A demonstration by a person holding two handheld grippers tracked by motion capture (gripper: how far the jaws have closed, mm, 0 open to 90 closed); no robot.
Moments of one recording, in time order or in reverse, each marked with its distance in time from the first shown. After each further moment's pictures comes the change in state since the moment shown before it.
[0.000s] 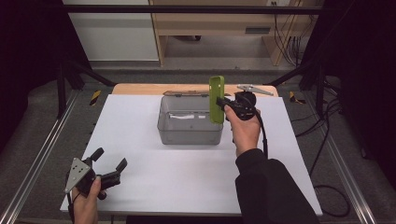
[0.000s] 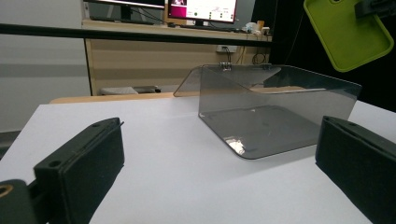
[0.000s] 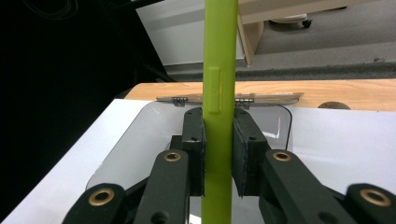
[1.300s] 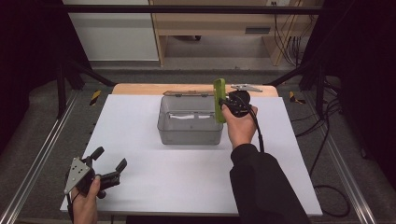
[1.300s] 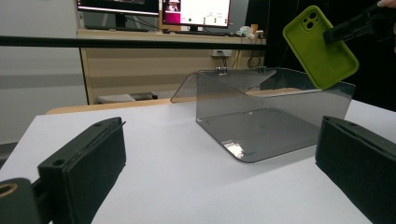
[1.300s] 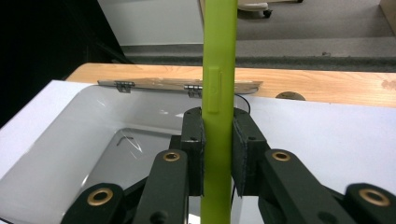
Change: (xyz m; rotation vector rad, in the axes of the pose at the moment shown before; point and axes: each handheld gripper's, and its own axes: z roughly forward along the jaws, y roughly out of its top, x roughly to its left) left arm 0.002 0.000 0.000 -0.017 -0.022 0.037; right arm -0.014 -0.006 0.034 0.070 -0.170 -0.077
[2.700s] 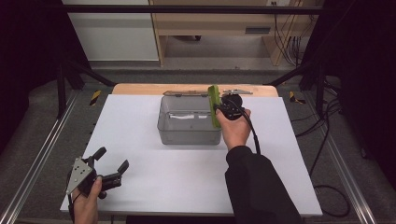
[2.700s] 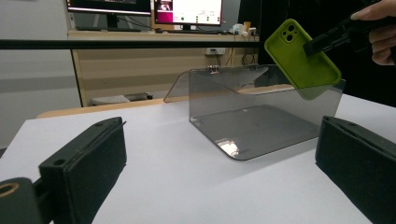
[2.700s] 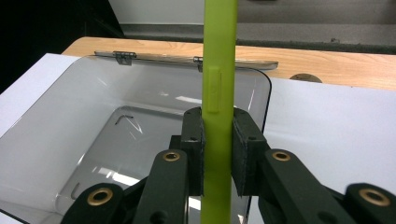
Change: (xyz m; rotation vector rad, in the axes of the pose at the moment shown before) left arm -0.004 0.000 0.001 0.003 -0.027 0.021; right arm 0.008 -0.014 0.020 0.072 0.012 -0.032
